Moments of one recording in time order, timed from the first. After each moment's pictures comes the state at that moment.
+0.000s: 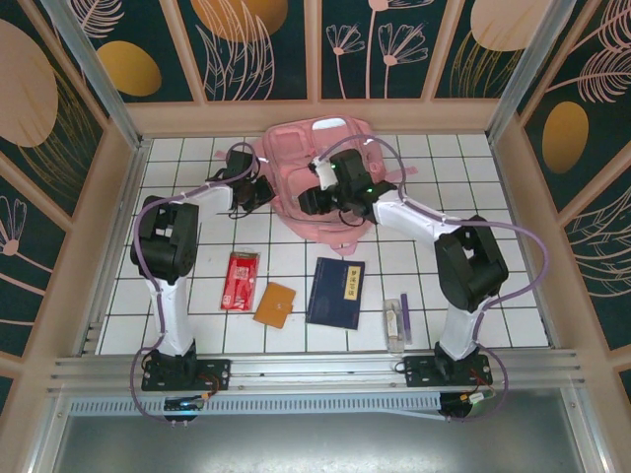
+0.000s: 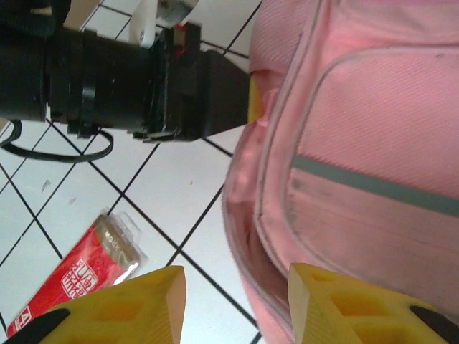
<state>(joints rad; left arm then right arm) -0.27 2.07 1.37 -0.20 0.23 -0.74 0.63 1.83 1.35 -0.22 -0.34 0.20</state>
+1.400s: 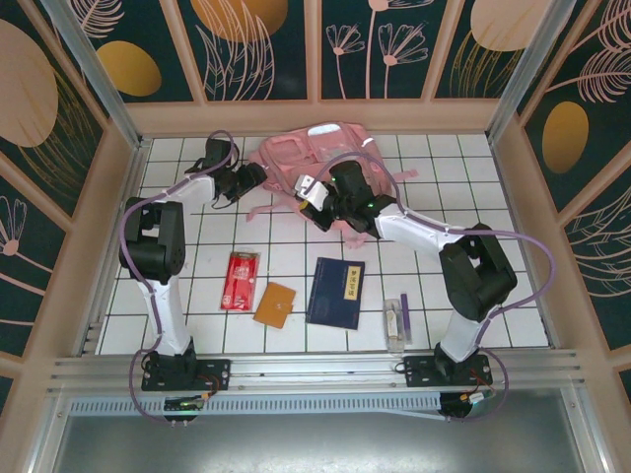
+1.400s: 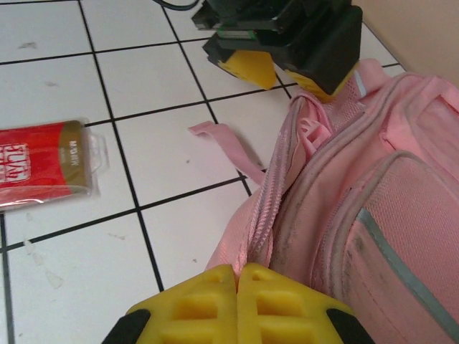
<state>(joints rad) -0.16 2.05 1.44 -0.27 0.28 -0.70 0.66 1.75 1.21 -0.07 -0.37 -0.50</state>
